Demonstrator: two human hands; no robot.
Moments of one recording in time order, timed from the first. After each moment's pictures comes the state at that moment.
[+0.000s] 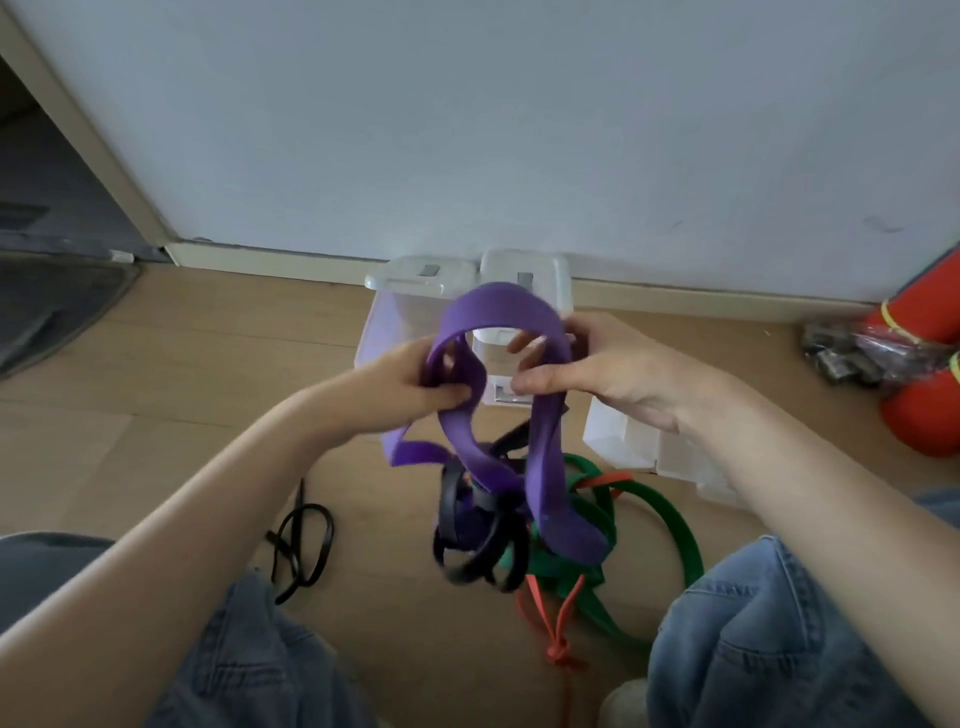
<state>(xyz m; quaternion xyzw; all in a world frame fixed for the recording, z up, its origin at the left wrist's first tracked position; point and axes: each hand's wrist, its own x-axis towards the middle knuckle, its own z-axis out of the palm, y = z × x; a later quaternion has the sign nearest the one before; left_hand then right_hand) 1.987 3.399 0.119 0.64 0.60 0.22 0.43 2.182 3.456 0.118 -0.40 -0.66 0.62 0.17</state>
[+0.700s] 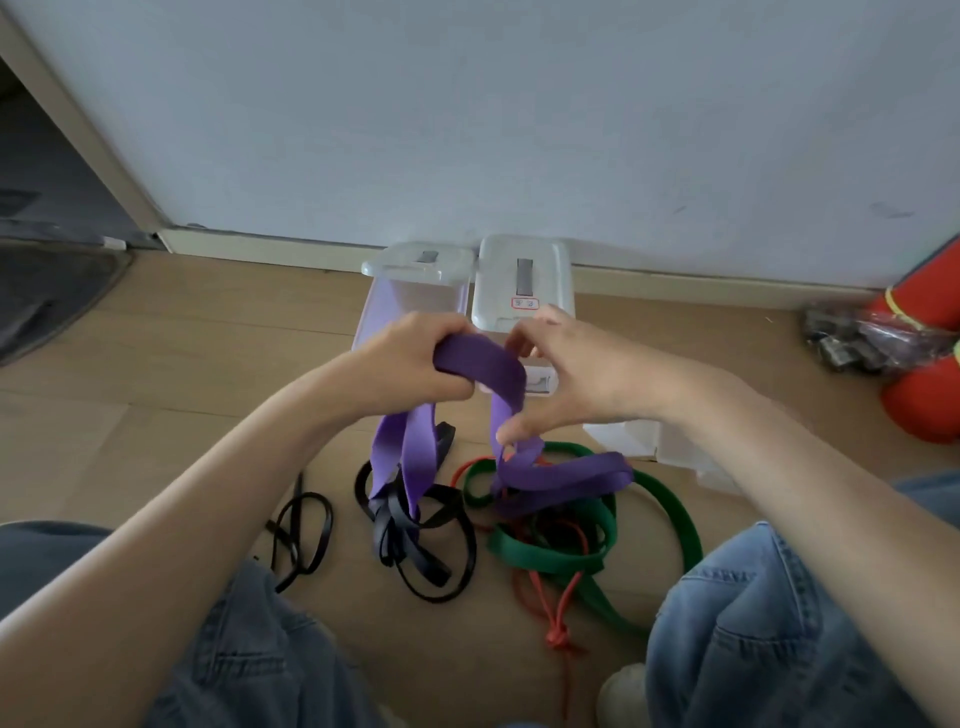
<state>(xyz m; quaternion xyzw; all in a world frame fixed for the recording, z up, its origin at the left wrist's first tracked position) 1.991 3.409 0.114 0.70 0.60 0.20 0.34 2.171 3.454 0.111 -0.40 -0.86 0.30 -0.01</state>
